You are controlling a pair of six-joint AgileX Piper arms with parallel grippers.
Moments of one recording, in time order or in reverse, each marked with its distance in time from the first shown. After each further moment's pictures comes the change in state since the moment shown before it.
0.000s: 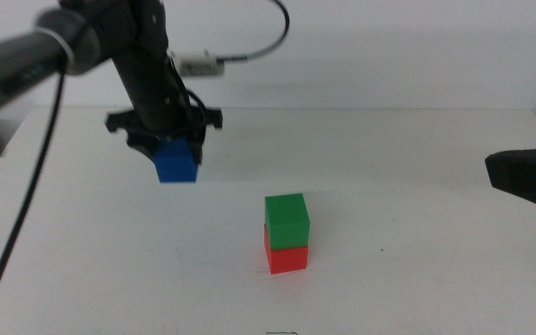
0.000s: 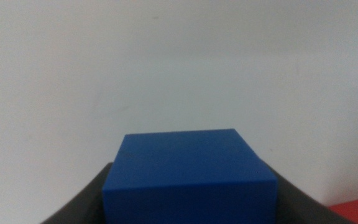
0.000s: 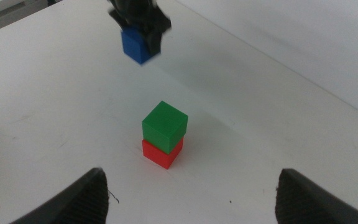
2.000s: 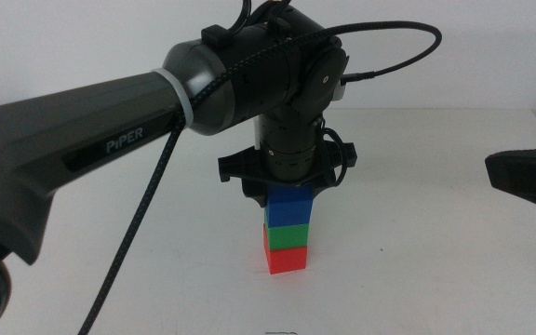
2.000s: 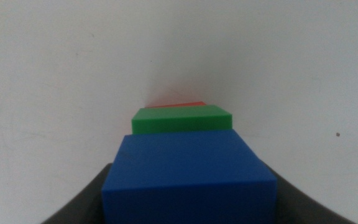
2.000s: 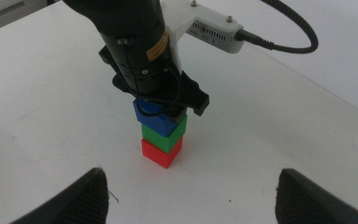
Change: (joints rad) left arm -0.489 -0.127 0.087 0.233 0.000 -0.691; right arm 0.000 0.000 0.000 0.000 0.000 0.000
